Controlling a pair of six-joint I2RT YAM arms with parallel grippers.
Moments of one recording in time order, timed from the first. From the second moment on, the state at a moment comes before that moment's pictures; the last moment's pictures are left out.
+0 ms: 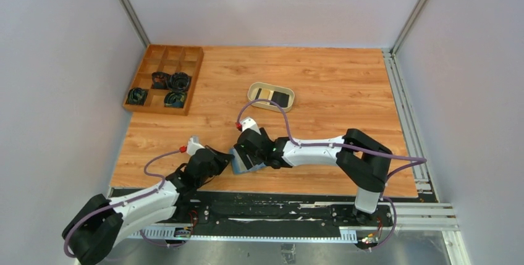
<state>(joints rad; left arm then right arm) -0.70 0.85 0.01 0.27 -0.28 -1.37 1.15 1.79 1.06 -0.15 0.31 0.38</state>
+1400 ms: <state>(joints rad) -0.70 0.65 0.01 0.01 -0.34 -1.28 1.24 1.93 1.27 -0.27 0.30 0.31</state>
